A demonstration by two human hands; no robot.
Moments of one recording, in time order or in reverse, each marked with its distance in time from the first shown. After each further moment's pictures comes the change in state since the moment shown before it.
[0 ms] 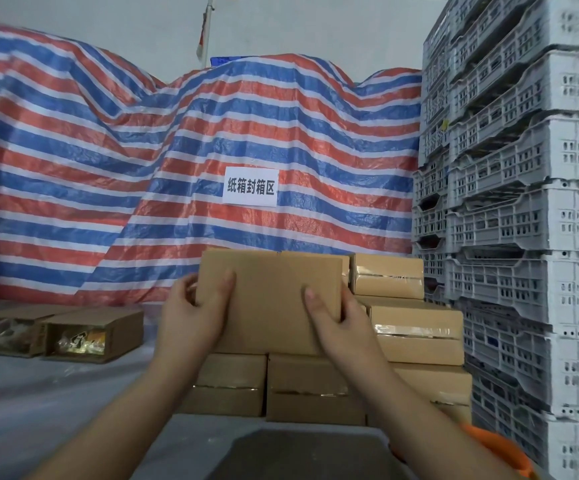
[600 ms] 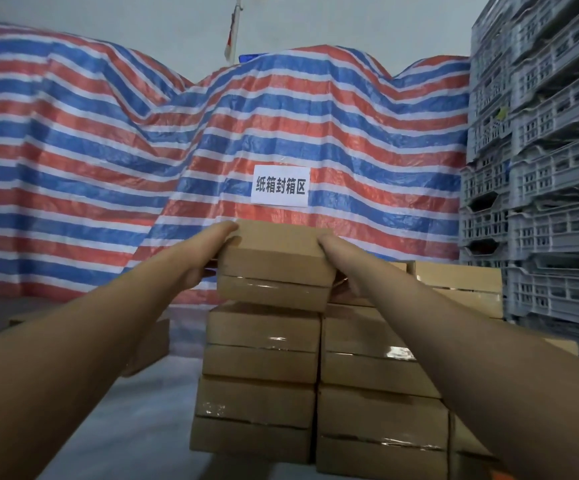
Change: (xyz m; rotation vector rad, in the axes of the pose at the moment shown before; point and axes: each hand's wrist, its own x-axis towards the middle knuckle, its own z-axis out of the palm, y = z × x) left_hand 0.183 -0.003 -0.014 0.050 -0.304 -0.251; right_hand 0.185 -0.012 0.077 -0.139 -0.154 0.455
